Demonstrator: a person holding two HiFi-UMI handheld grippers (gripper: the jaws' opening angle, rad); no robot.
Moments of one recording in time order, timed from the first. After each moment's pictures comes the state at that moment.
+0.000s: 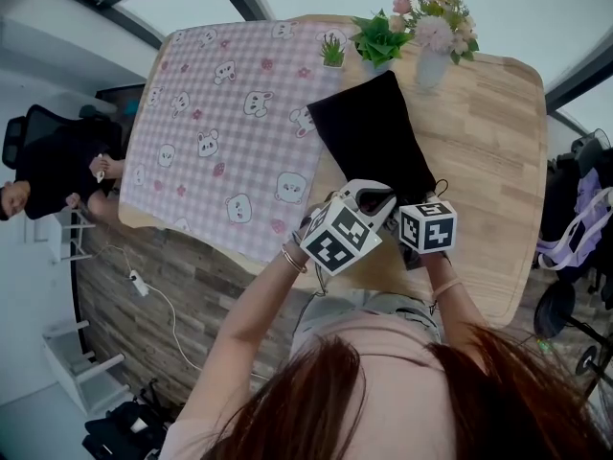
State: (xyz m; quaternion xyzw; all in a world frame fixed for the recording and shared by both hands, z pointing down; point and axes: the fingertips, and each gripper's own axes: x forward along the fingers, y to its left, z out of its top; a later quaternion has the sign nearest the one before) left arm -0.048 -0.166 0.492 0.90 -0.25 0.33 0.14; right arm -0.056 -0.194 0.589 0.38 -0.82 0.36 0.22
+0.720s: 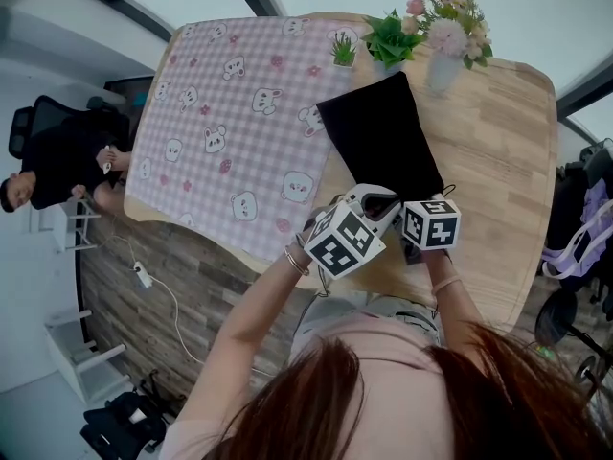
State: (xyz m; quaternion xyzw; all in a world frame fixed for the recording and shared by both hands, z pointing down) left arm -0.051 -0.164 0.497 0.90 -0.25 0.34 0.14; right arm -0.063 -0.215 0.595 0.39 -0.82 0.36 0.20
